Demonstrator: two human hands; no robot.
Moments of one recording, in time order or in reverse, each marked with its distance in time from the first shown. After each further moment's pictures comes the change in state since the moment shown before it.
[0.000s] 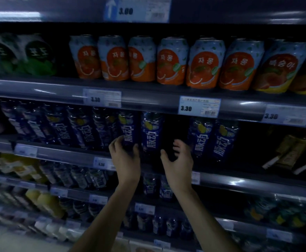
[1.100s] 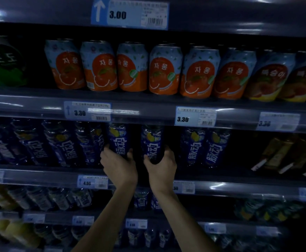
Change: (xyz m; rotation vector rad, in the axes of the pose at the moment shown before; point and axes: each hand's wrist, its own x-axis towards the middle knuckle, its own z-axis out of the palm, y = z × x) left_hand 0.029 -0.001 0.035 0.131 0.032 -0.085; right_hand 0.019 -0.009 0.042 -0.107 0.175 0.092
